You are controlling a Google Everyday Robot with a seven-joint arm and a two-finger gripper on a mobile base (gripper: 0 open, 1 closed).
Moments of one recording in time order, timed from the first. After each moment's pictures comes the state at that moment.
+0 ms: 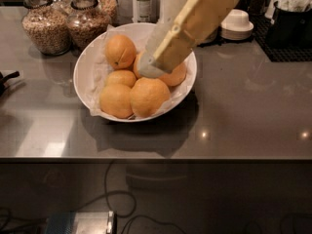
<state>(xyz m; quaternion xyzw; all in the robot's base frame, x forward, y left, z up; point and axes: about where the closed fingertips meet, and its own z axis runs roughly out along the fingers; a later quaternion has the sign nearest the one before) 0.378 0.023 1.150 -0.72 0.49 0.15 0.47</state>
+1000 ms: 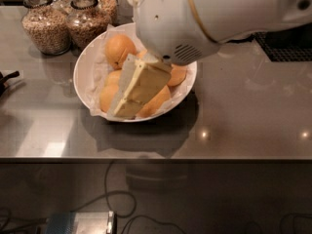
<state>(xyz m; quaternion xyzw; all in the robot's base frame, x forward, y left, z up) 0.411 0.062 1.057 -0.70 0.54 0.08 0.46</state>
